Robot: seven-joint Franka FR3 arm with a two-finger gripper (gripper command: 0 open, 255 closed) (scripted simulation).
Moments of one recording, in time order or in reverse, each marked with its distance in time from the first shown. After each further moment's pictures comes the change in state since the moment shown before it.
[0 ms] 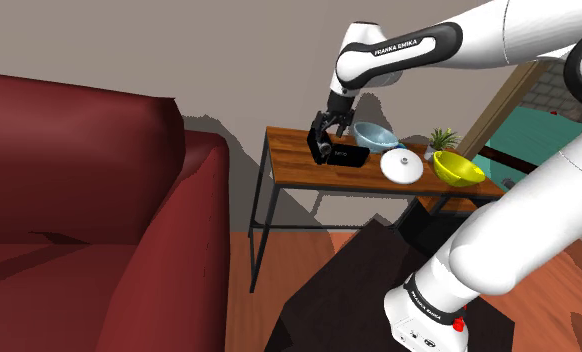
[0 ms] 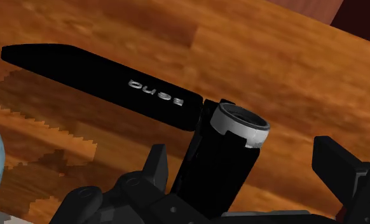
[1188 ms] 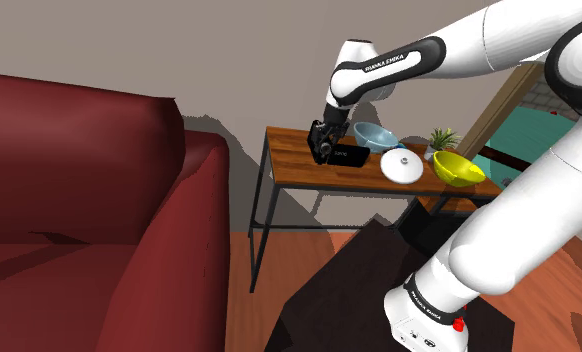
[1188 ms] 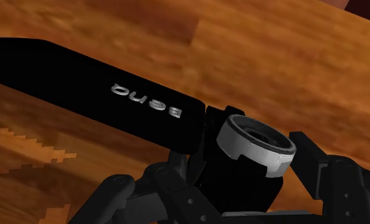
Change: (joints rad) arm -0.003 0.057 -0.006 -0.047 0.005 0.107 -0.007
